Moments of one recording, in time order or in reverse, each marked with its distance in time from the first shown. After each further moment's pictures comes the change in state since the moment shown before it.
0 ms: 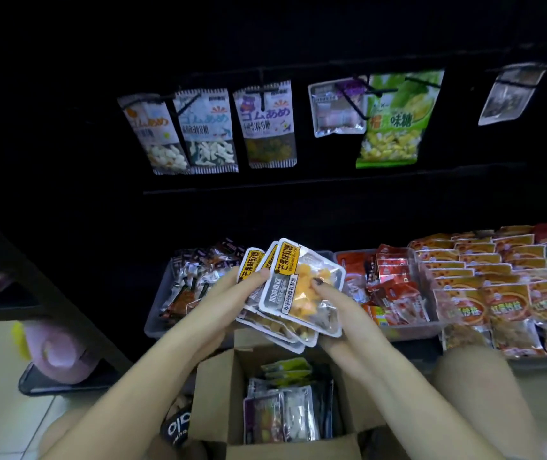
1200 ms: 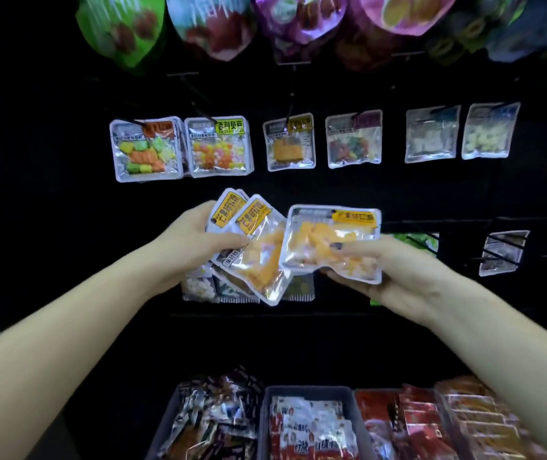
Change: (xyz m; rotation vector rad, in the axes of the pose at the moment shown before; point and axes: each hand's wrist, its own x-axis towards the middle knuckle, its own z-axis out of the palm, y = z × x) left_hand 0.011 0.273 -0.113 0.276 0.166 0.497; right_hand -0.024 -0.263 0.162 -0.447 -0.166 -0.376
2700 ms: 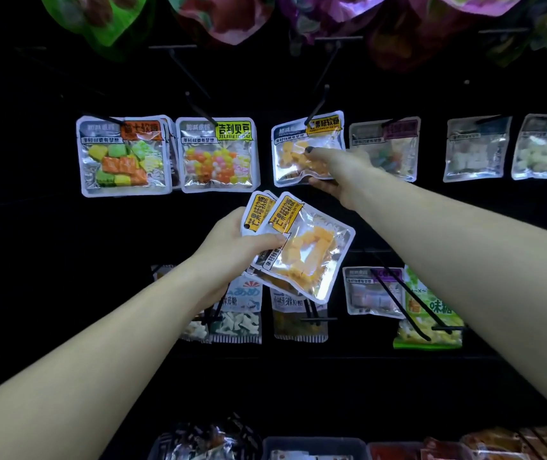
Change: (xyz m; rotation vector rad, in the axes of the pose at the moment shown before) left_hand 0.120 -0.036 0.024 -0.148 0.026 0.068; right_hand 0.249 -0.080 0.038 -0.071 0.413 -0.284
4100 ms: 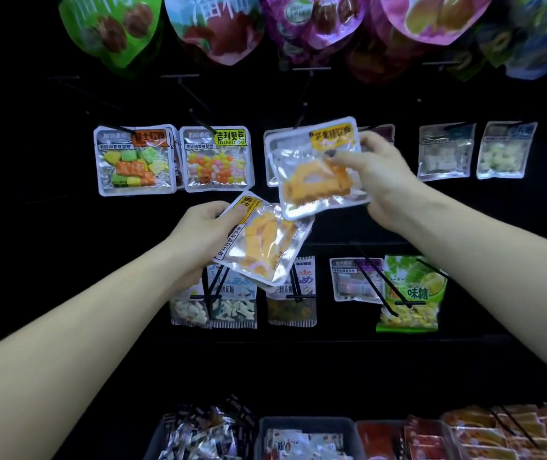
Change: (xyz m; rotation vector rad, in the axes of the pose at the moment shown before) left_hand -0.036 0.027 -0.020 0.056 0.168 -0.046; right_hand -0.090 -0.032 -0.067 -0.147 -0.219 -0.282
